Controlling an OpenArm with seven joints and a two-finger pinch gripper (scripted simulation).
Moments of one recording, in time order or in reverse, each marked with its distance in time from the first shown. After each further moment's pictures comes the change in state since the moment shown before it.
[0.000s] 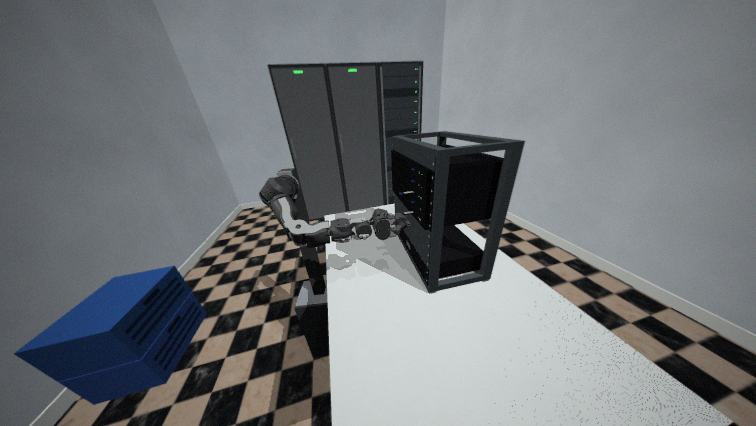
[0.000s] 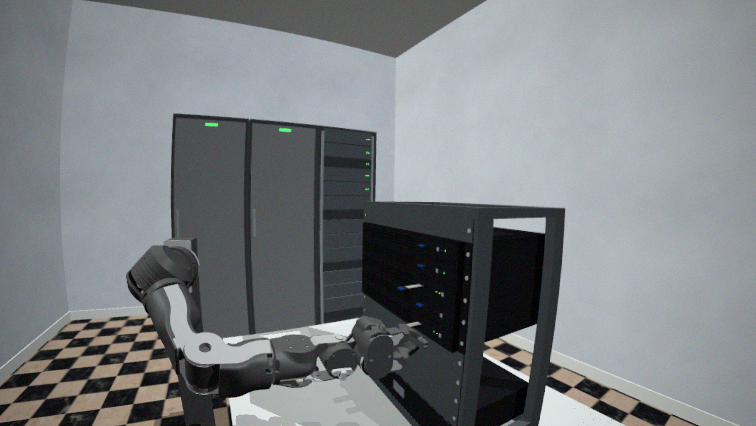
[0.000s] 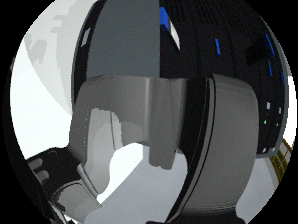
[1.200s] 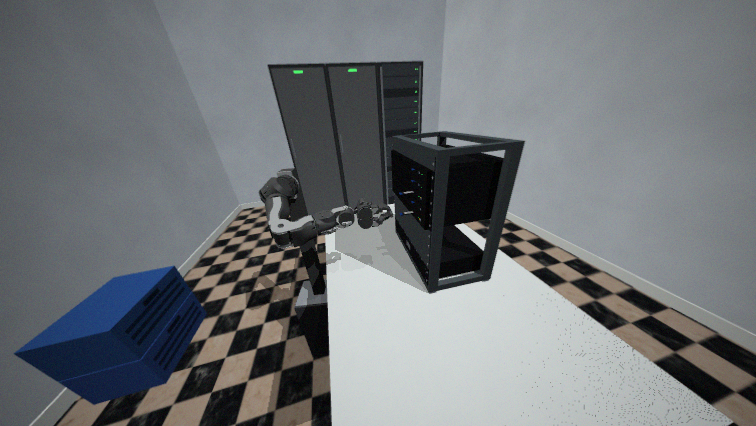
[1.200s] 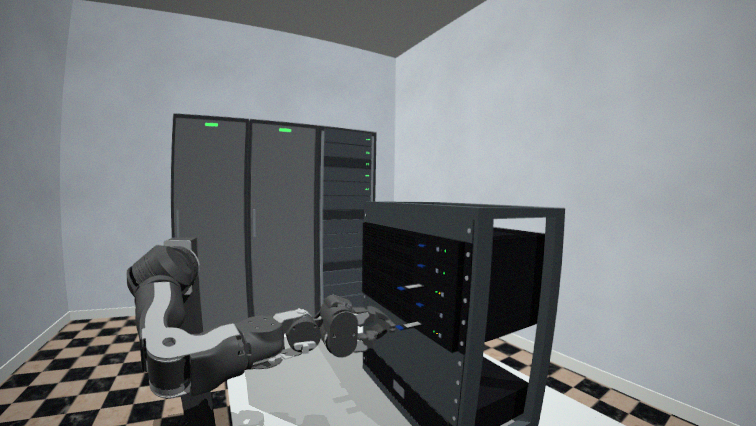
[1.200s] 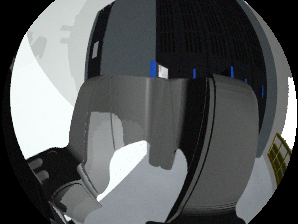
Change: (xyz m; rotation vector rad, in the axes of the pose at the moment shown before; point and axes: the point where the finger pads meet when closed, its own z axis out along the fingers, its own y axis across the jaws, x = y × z) arm 0.031 0.033 -0.054 0.051 -0.030 -0.010
